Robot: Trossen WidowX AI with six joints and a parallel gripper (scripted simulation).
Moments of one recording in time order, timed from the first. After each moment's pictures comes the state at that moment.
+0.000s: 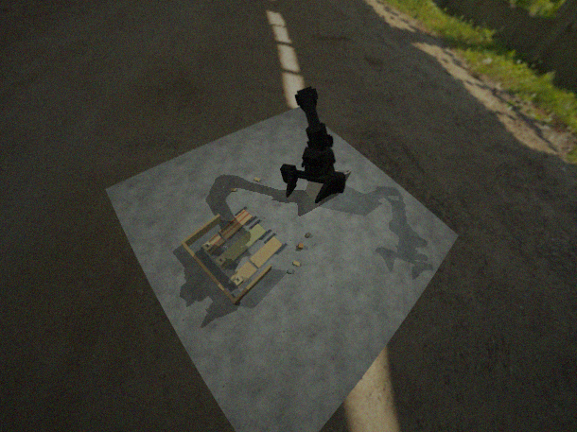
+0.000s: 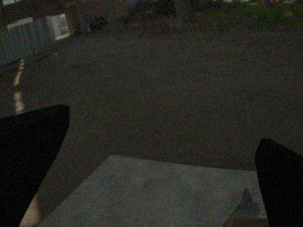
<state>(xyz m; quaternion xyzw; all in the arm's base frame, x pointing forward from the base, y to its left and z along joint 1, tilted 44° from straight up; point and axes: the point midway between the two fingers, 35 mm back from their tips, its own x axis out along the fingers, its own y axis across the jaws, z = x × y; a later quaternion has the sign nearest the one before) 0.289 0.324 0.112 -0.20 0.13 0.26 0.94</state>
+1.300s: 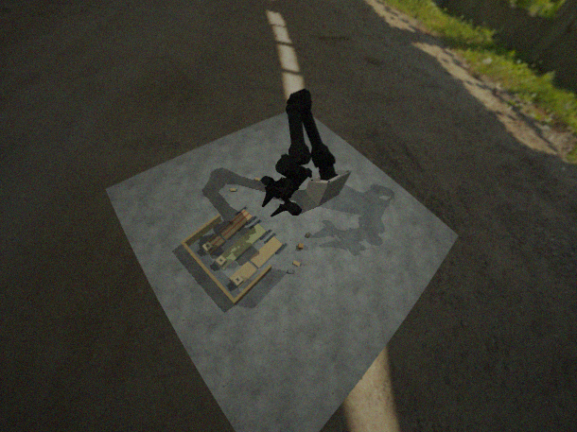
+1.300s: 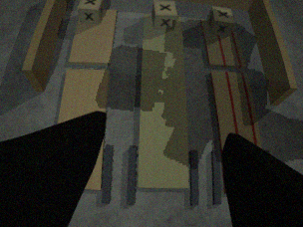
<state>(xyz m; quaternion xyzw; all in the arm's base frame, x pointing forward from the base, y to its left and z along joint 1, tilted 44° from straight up) 0.329 0.092 0.031 -0.38 0.33 -0.06 0.86</state>
